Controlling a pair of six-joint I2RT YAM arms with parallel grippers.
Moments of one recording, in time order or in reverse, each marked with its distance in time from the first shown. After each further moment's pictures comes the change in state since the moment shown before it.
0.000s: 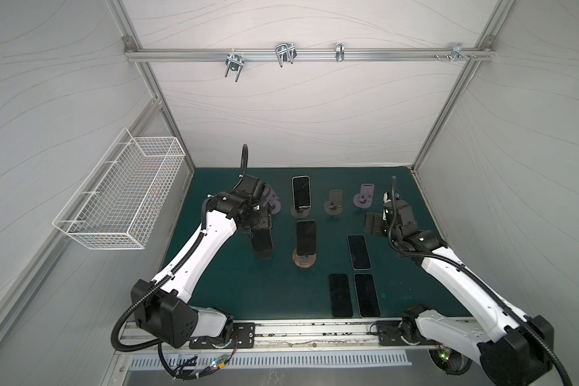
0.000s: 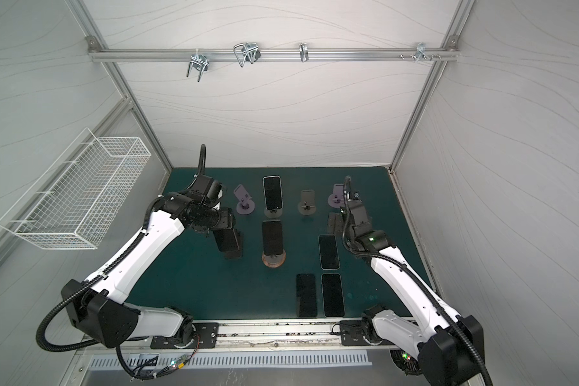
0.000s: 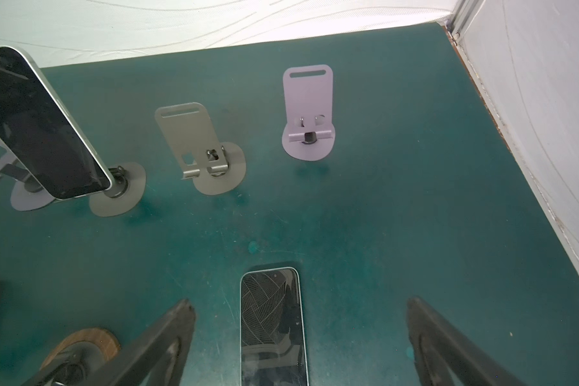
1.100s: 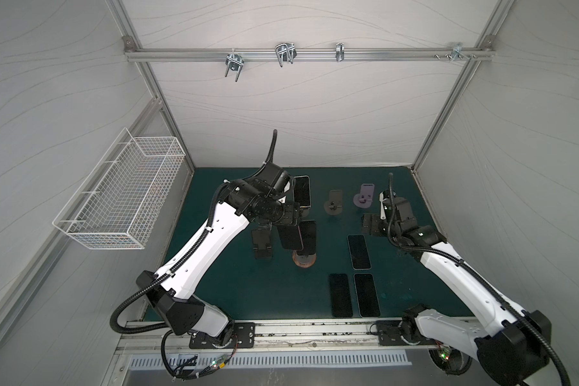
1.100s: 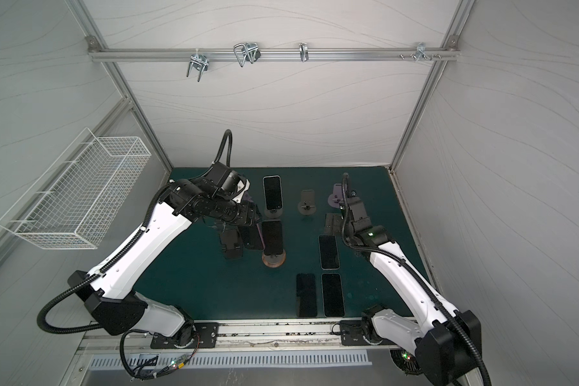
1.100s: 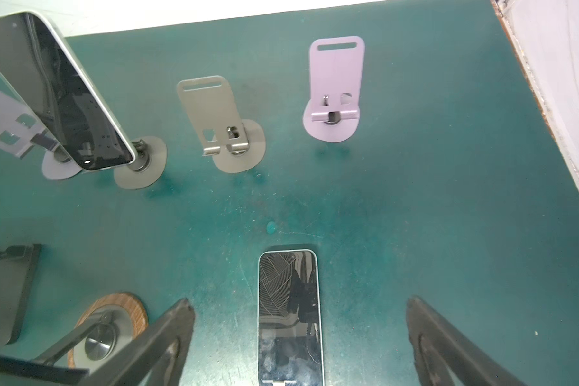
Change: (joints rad) left arm -0.284 0.125 0.360 -0.137 0.133 -0.065; right arm -0.033 0.025 0.038 -0.064 -0.101 -0.003
